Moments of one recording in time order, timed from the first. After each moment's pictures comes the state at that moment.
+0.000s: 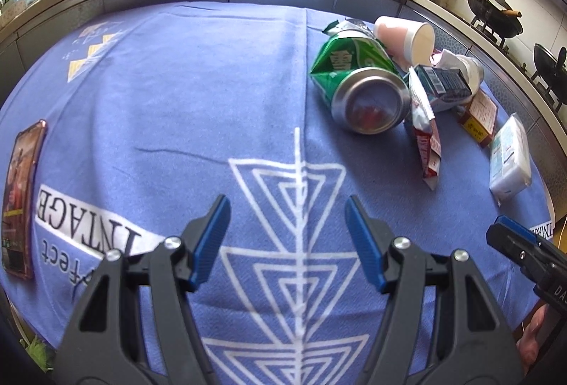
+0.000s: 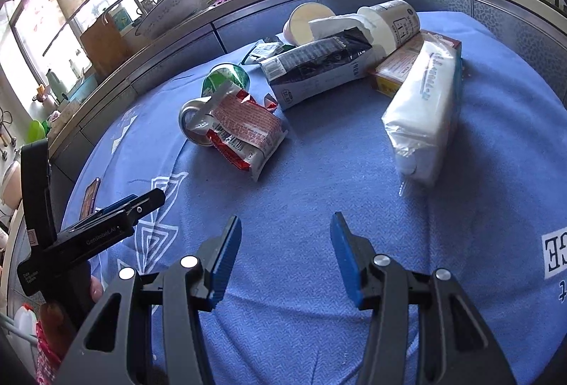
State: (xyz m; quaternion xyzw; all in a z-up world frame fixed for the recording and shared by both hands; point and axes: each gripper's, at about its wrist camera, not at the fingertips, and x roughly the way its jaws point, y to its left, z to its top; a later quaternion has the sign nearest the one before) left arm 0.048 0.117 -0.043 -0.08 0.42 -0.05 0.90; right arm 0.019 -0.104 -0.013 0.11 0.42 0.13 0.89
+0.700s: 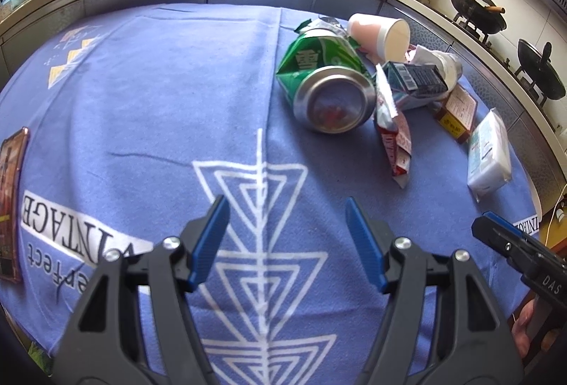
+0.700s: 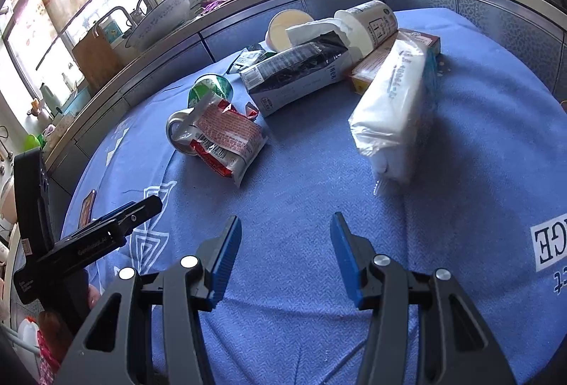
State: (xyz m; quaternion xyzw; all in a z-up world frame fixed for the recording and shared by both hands) left arm 0.049 0.098 -0.036 -0.08 0.42 -0.08 0.90; right arm 0.014 -0.126 -0.012 0.14 0.41 0.11 0.89
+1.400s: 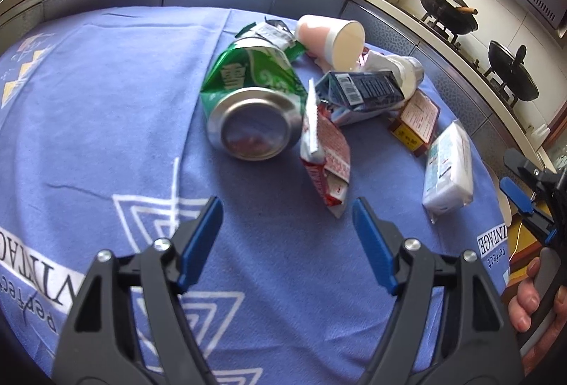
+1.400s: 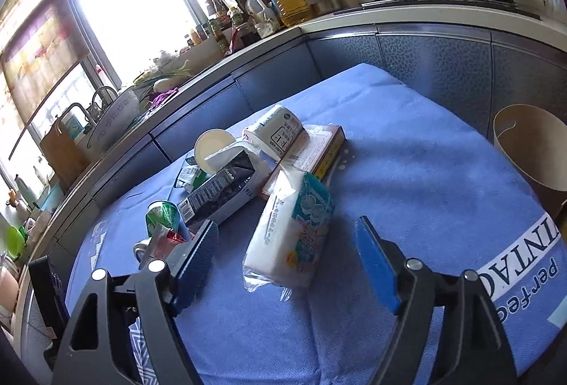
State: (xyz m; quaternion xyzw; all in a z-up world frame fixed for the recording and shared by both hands) left arm 0.077 0.061 -0.026 -0.11 0.42 -0.15 0.89; right arm 0.026 -0.210 0.036 0.22 0.31 0.00 0.92
